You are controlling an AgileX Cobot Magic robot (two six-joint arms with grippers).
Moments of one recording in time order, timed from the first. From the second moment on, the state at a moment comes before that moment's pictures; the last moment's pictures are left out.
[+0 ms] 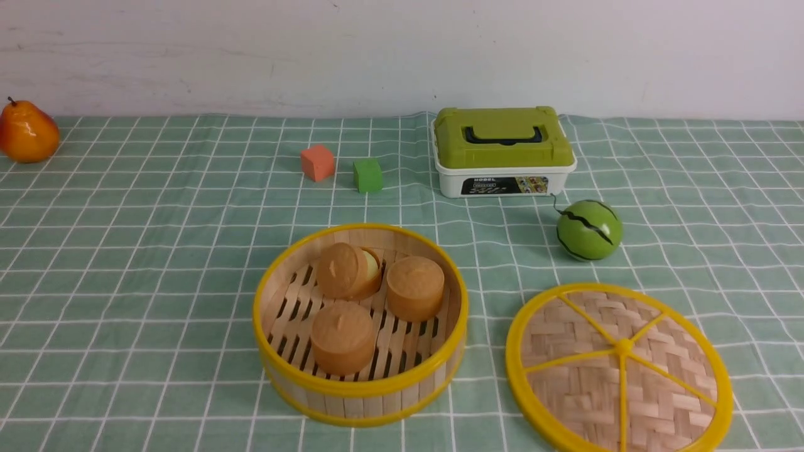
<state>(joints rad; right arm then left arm) -0.06 0.01 0.00 0.05 0.25 -0.01 -0.05 -0.01 0.03 0.04 0.39 -0.23</state>
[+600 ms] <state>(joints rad) -0.02 -0.01 0.02 0.00 0.38 0.12 -0.05 -0.01 0.03 0.04 0.39 -0.23</state>
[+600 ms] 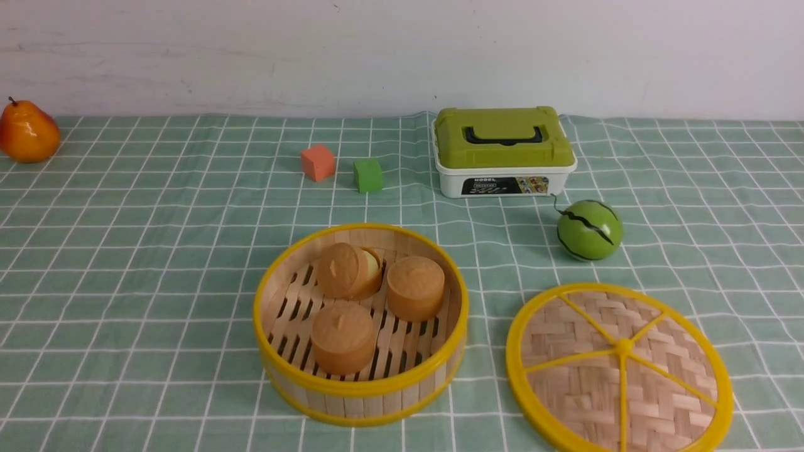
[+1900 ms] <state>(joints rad) -0.01 -0.01 0.02 0.00 0.38 0.12 -0.05 -0.01 0.03 0.04 0.39 -0.23</state>
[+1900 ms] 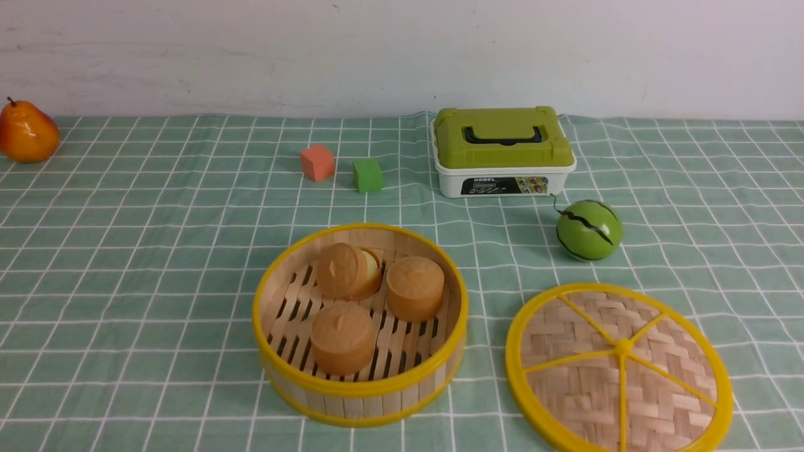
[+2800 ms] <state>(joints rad) -0.01 -0.01 0.02 0.00 0.38 0.12 -0.05 -0.01 0.03 0.04 0.39 -0.23</state>
